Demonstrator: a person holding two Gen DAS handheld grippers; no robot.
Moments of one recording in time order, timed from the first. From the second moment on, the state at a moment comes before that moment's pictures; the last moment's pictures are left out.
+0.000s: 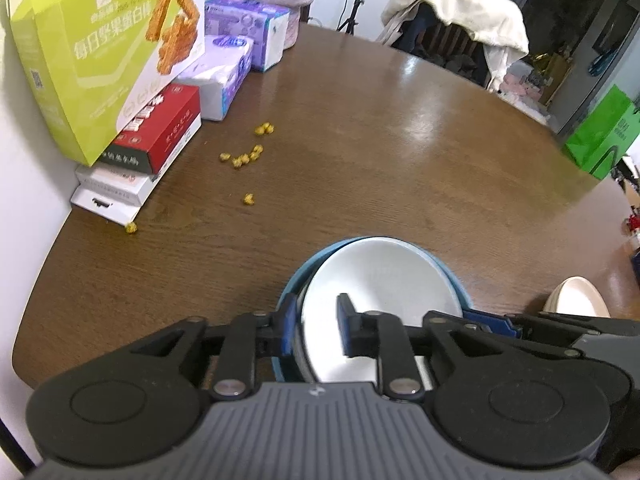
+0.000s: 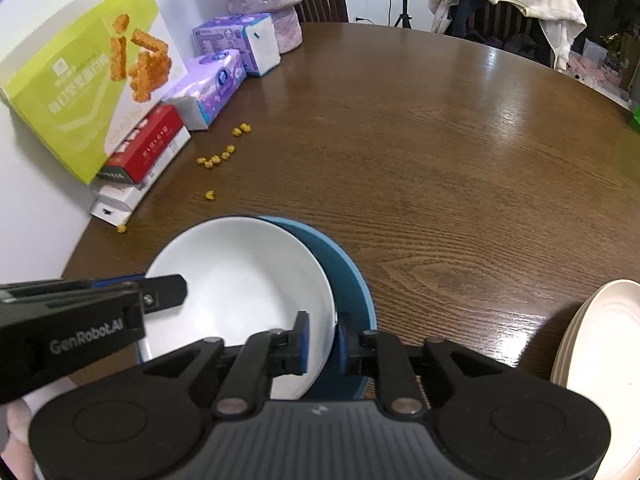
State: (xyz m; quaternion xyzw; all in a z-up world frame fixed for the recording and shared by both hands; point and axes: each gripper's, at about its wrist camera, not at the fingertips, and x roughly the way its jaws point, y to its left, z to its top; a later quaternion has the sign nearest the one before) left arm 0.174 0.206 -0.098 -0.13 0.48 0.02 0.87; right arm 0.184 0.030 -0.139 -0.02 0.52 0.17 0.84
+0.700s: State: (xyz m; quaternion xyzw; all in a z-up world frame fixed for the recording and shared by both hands) left arm 0.152 0.190 -0.036 -0.10 0.39 0.04 0.92; right arm 0.162 -0.038 -0.075 0.02 0.43 0.20 0.88
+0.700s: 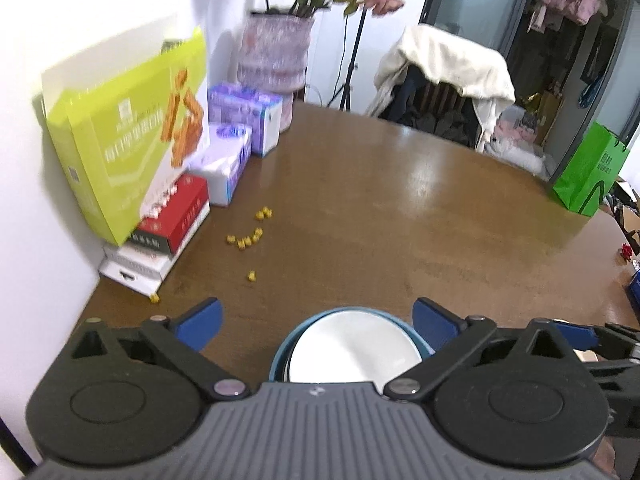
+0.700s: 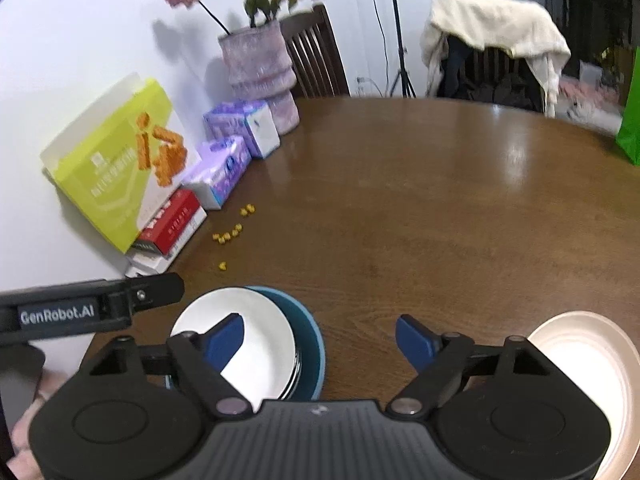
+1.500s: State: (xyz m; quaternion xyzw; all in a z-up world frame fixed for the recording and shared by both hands) left arm 0.099 0.168 -0.018 -0.09 0.33 -0.01 0.94; right arm 0.092 -0.110 -0.056 0.06 0.37 0.14 0.92
